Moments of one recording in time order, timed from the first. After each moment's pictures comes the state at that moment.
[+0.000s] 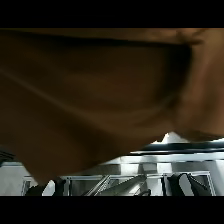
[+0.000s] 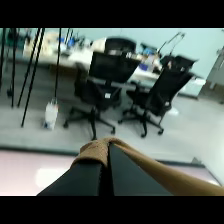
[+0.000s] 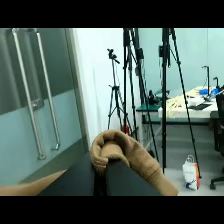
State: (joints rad) left arm 0.35 -0.87 1.98 -2.22 1.17 1.52; right arm -0.65 -0.84 1.98 2.77 -1.15 -1.81
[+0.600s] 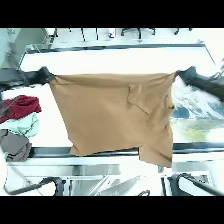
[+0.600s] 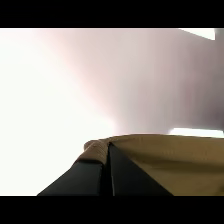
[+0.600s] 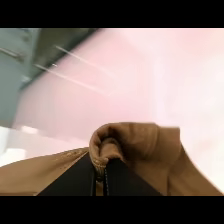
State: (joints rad) left arm 0.12 -1.44 1.46 -2.19 0.96 1.72; right arm -0.30 -1.28 1.05 2.78 -0.79 -2.03
